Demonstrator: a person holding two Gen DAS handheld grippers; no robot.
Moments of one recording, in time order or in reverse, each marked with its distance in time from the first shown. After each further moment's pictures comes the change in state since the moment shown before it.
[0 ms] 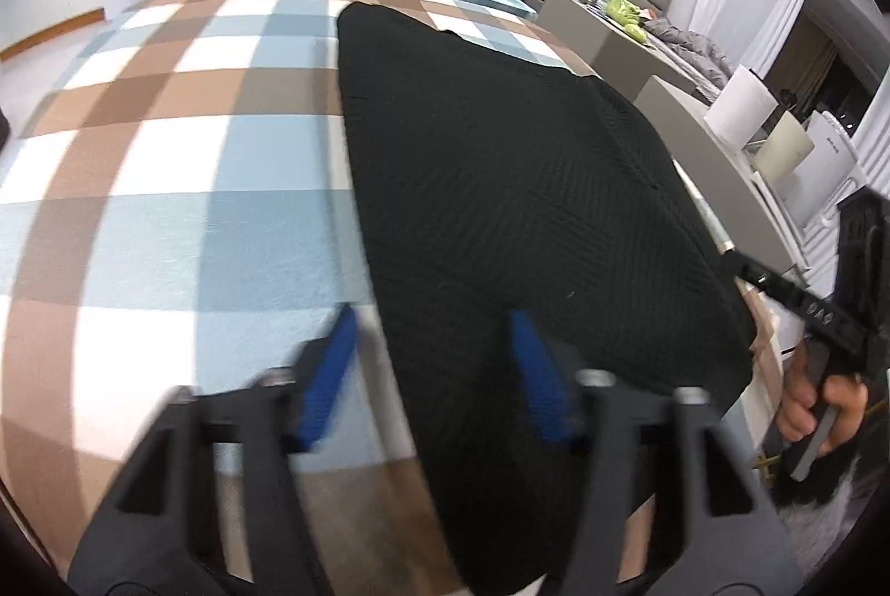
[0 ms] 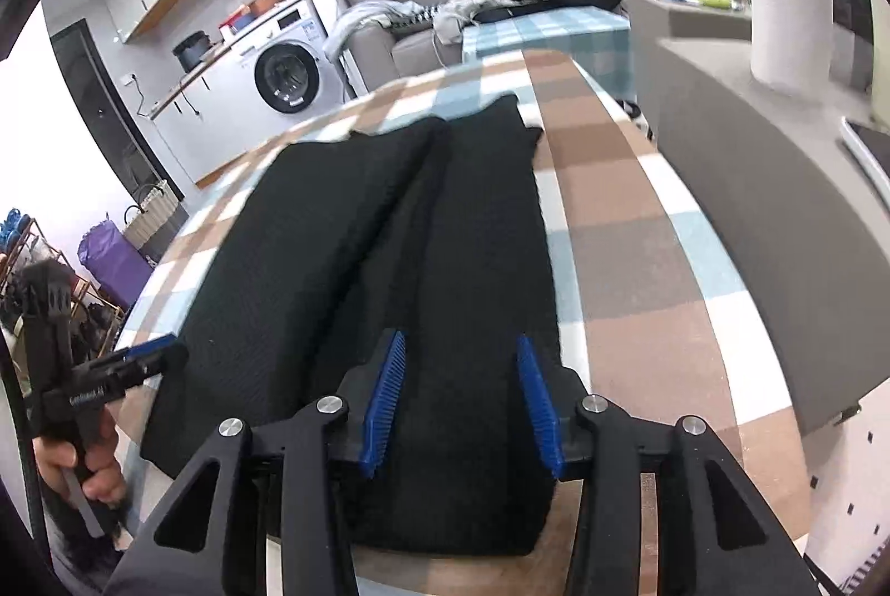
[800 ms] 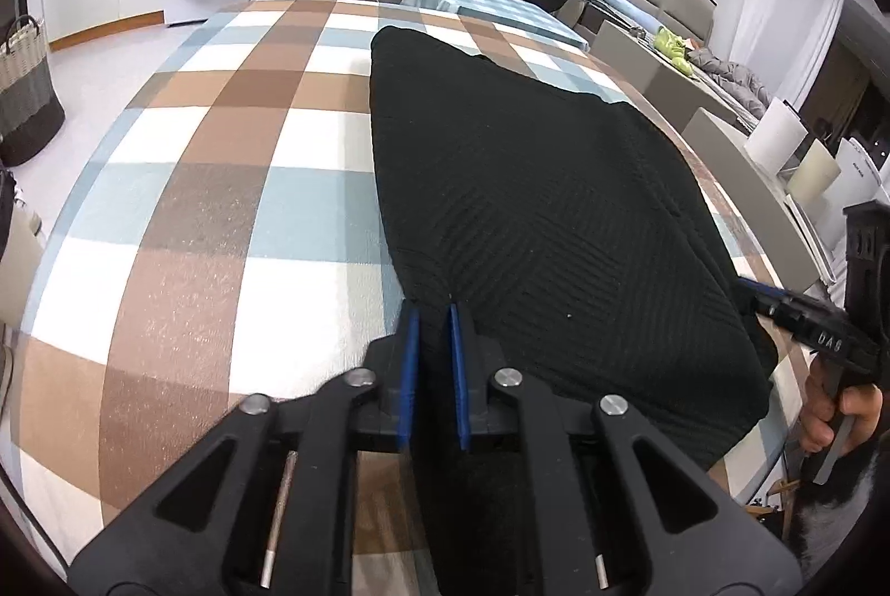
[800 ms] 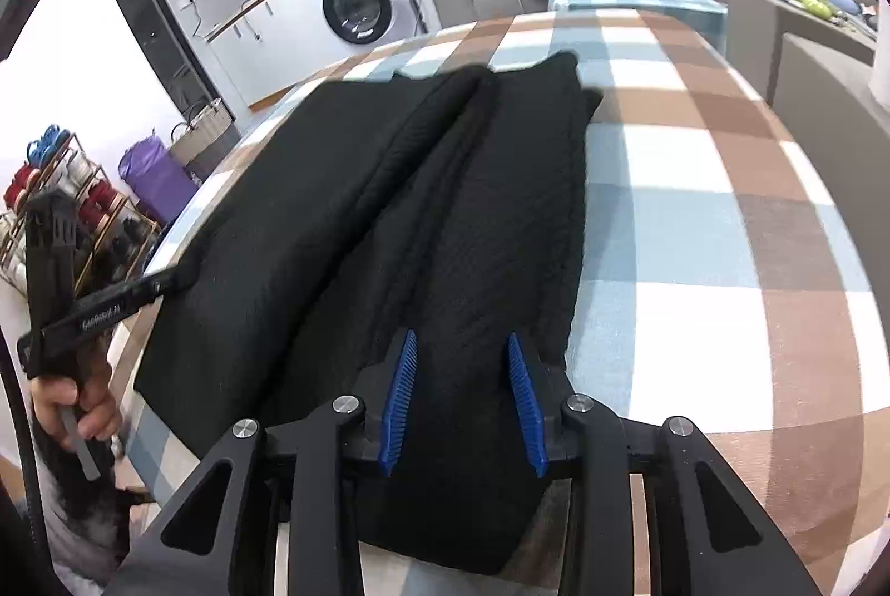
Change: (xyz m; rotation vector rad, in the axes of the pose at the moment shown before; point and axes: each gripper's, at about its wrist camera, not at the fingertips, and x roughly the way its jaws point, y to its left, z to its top) left arm -0.051 0.056 -0.025 -0.052 -0.082 0.137; right arm 0.029 0.063 -0.017 -0.153 0.115 0.109
